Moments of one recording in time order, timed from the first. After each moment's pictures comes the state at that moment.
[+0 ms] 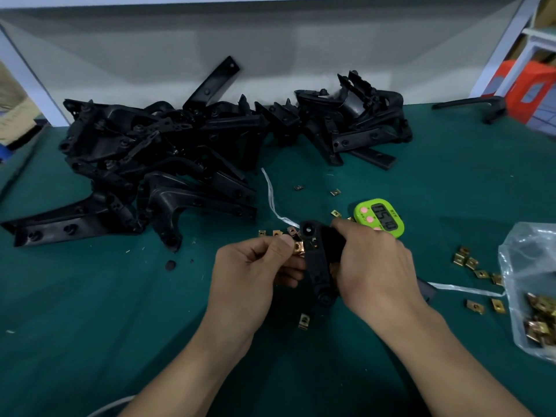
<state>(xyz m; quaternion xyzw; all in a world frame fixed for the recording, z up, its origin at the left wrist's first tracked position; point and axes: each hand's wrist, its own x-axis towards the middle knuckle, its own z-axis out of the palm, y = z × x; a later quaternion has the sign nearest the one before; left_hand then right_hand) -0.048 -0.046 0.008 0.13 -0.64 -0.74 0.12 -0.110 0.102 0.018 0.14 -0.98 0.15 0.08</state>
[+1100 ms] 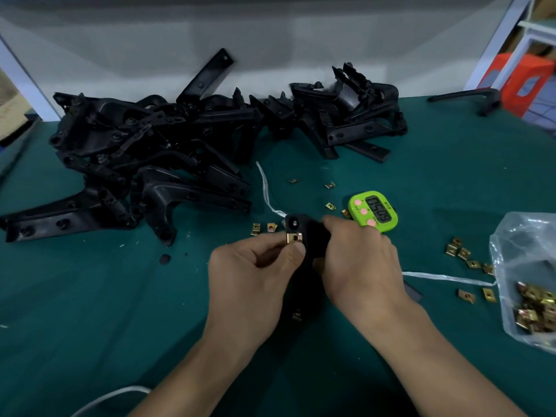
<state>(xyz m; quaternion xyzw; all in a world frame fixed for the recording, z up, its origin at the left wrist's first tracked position) -0.036 -0.033 0.015 0.10 -0.72 -0.66 0.20 -0.102 0.093 0.020 0.13 -0.97 0.18 0.05</state>
